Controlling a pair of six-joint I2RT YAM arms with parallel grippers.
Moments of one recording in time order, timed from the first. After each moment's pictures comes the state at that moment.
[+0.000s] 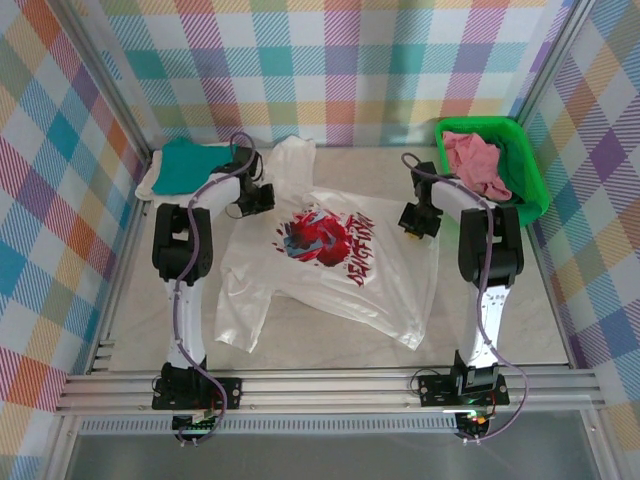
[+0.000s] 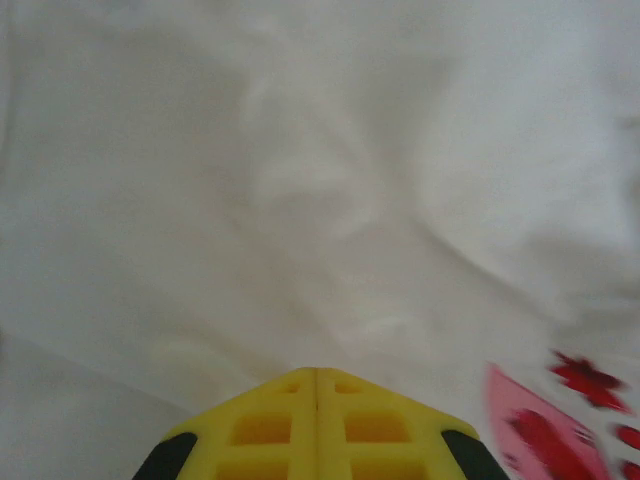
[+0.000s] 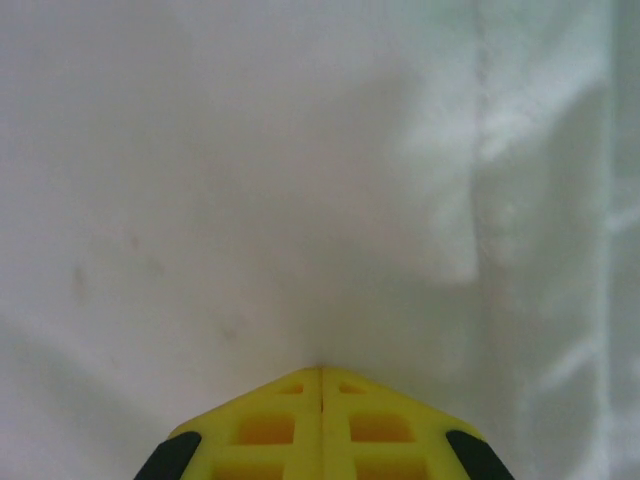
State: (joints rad) left arm -0.18 2.25 1.78 -0.67 0.18 -0.39; right arm 0.16 2.11 1.56 -0.86 -0.04 0.60
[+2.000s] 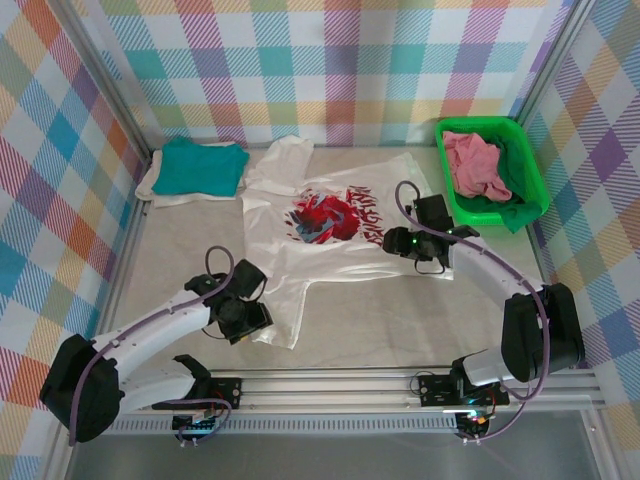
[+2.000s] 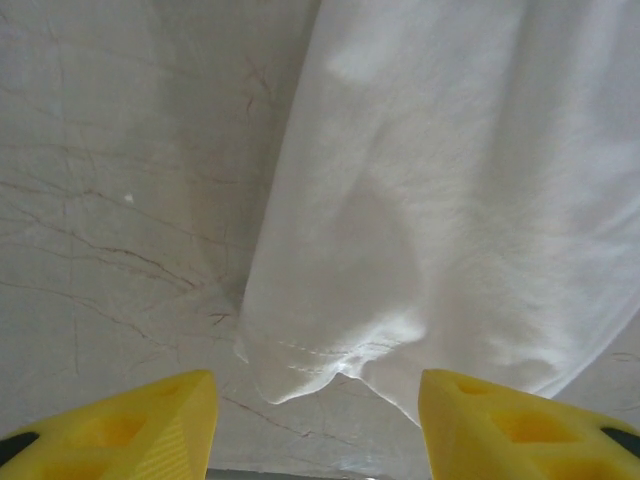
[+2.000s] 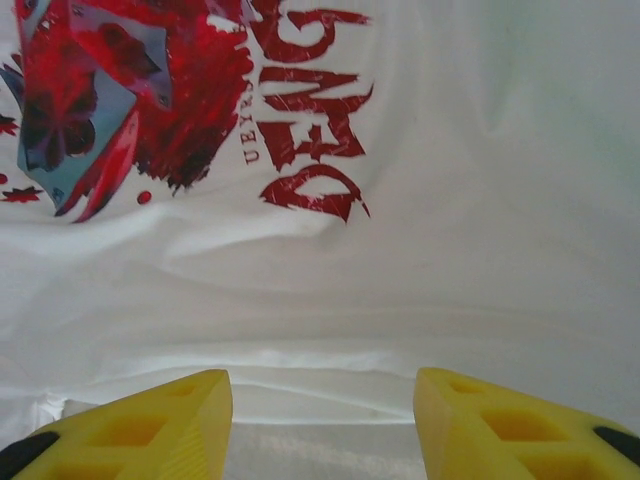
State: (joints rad) left arm -0.64 1.11 0.61 -0.89 0.11 -1.07; right arm 0.31 1.42 0.90 -0.44 -0.19 0.44
